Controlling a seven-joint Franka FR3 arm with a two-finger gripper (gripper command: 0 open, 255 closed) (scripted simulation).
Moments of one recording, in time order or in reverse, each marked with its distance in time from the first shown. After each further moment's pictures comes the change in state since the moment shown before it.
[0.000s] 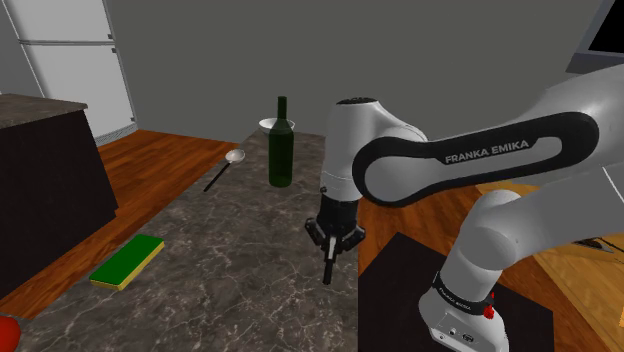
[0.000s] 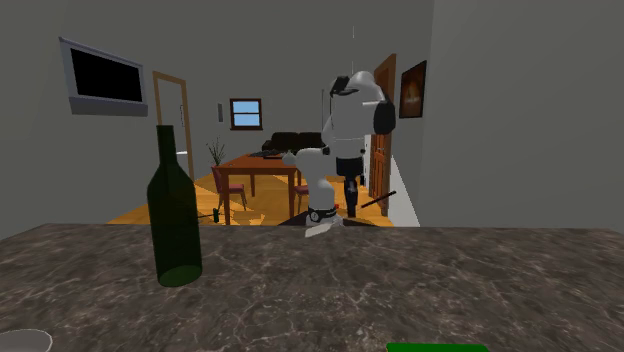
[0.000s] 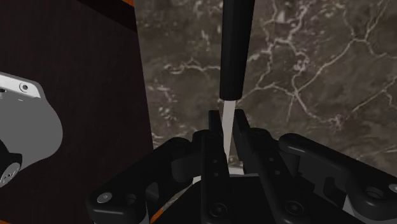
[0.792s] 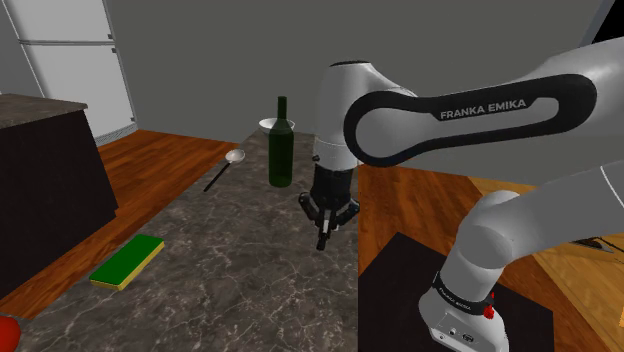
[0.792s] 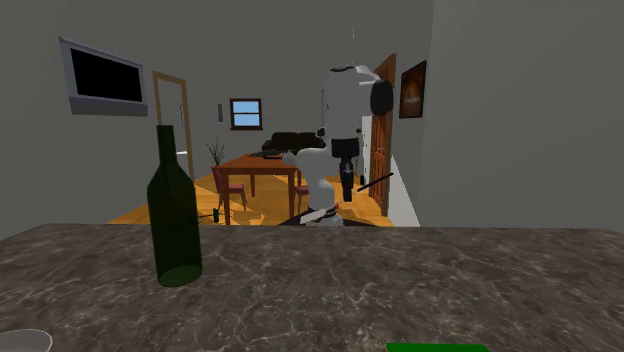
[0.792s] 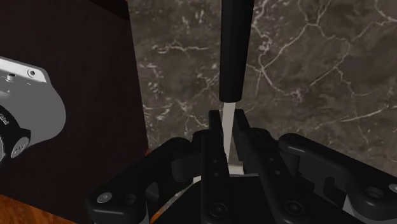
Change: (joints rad) arm -0.055 0.025 -0.064 0.142 -0.085 -0.119 -0.001
